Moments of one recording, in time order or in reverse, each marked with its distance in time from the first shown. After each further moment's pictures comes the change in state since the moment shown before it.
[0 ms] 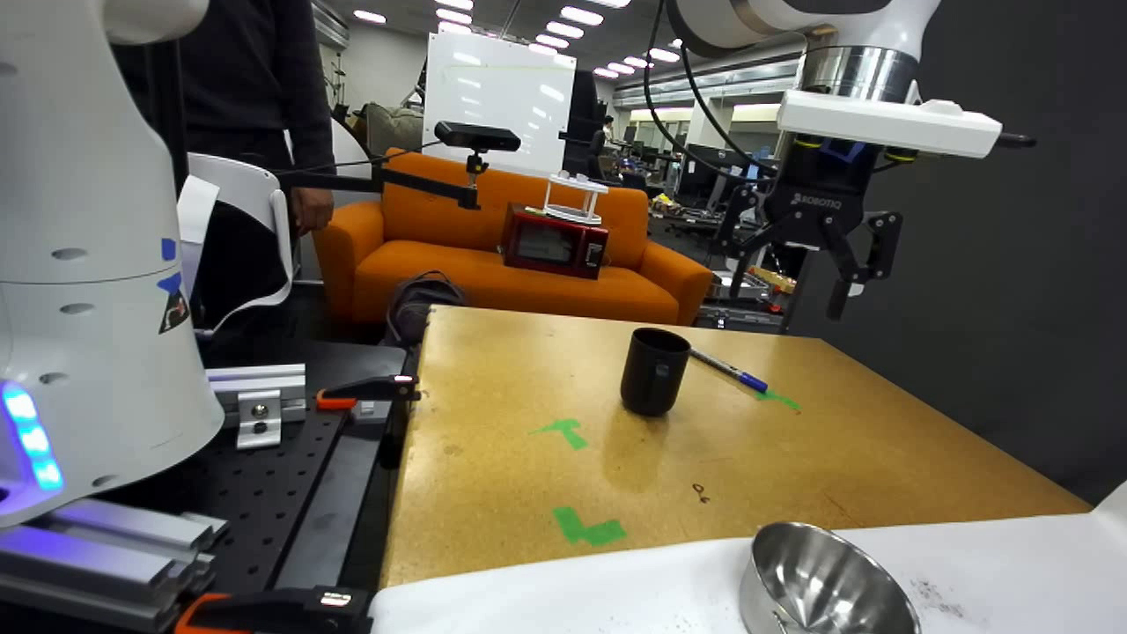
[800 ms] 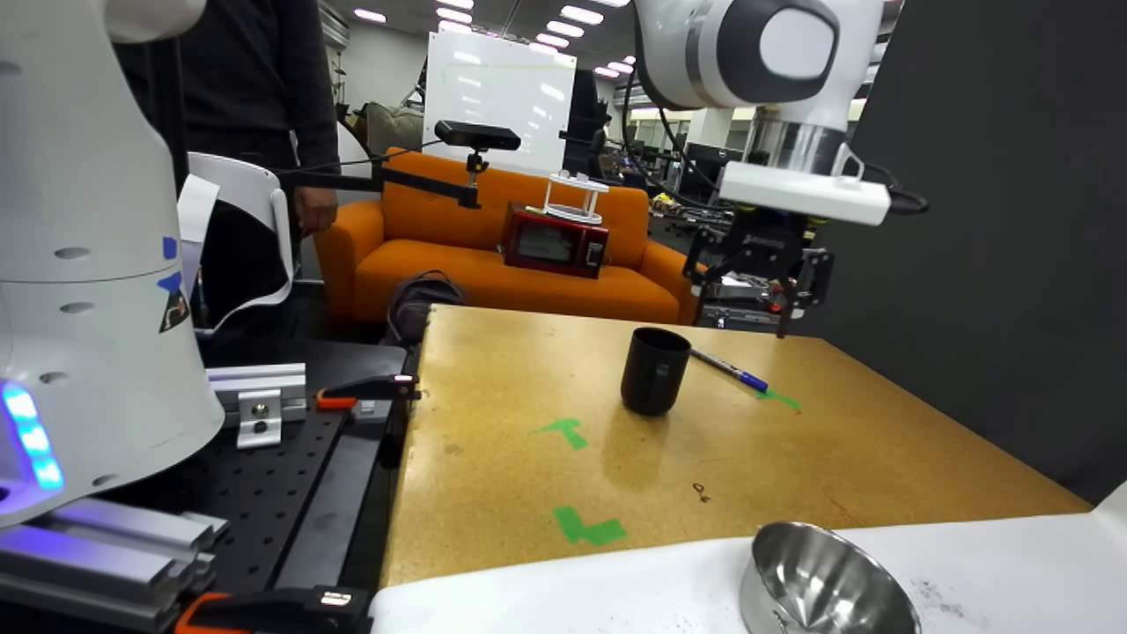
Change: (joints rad) arm 0.020 0.126 0.098 0.005 0.050 0.158 0.114
